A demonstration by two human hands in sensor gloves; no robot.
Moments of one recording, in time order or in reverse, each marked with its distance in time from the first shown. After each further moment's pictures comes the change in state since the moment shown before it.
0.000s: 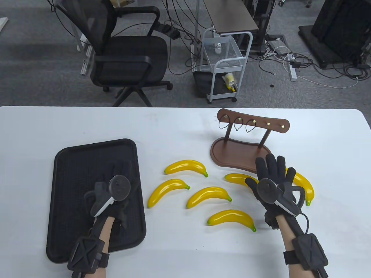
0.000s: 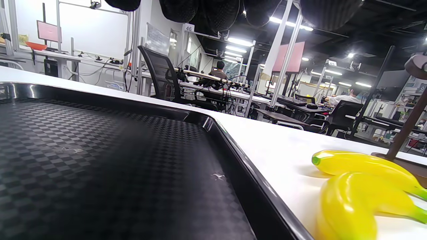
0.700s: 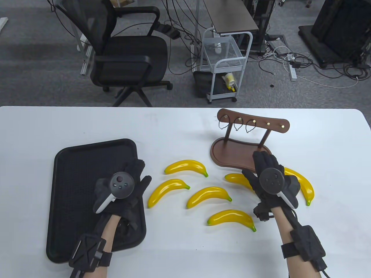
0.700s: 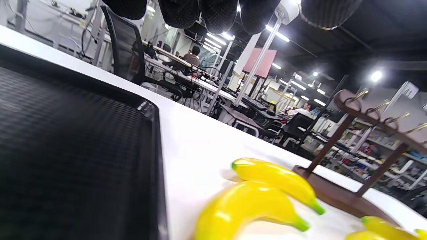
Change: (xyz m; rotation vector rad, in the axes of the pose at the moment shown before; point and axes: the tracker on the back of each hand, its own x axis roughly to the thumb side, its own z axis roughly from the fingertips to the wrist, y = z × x) left_hand 0.026 0.012 -0.003 -0.058 -0.163 0.251; right_hand 0.004 -0.015 -0.024 -0.058 0.082 -0.311
